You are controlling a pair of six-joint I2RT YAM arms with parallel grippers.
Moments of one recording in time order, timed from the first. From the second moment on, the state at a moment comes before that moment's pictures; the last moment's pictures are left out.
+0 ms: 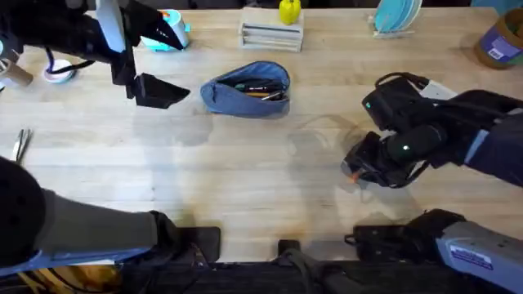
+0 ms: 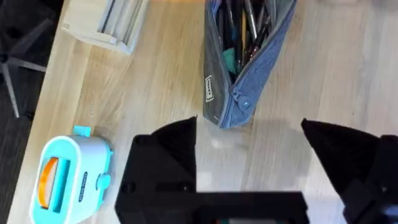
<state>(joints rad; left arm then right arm) 0.32 1.61 1.39 -1.26 0.82 1.69 0.41 1.18 0.63 -0.97 0.04 1.15</state>
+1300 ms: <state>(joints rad) 0.32 1.61 1.39 -1.25 0.82 1.69 0.41 1.34 0.92 -0.12 -0.55 -0.42</state>
